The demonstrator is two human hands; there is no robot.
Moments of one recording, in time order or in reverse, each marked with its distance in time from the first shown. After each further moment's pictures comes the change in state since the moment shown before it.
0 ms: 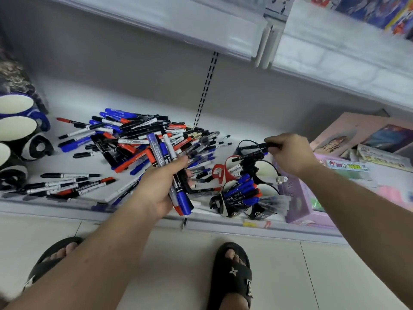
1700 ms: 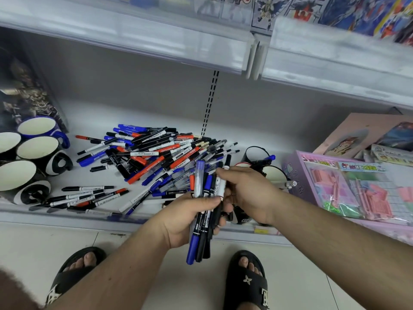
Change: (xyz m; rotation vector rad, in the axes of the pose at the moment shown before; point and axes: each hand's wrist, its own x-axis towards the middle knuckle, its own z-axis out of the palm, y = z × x) left_hand -0.046 -0.011 0.016 0.211 -0.467 -0.263; right_hand -0.072 -0.114 0.029 1.243 -0.559 0.342
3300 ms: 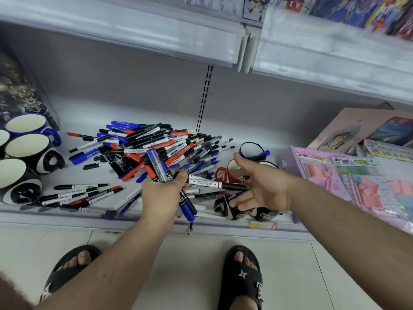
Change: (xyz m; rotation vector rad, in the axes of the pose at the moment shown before) left_hand 0.028 -0.005 -0.022 0.096 0.889 0.491; right_hand -0.004 -0.011 -0.051 -0.062 -0.049 0.385
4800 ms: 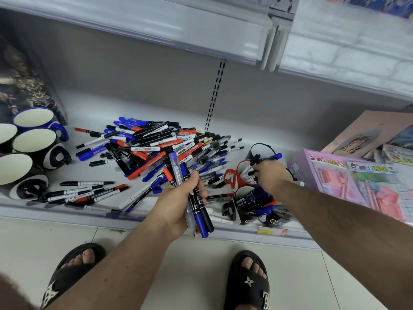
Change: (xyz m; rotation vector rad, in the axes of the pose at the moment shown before) left_hand 0.006 0.000 -0.003 -0.264 -0.412 -0.404; right_hand 0.119 0.013 -0.064 -1.198 0.697 -0.205
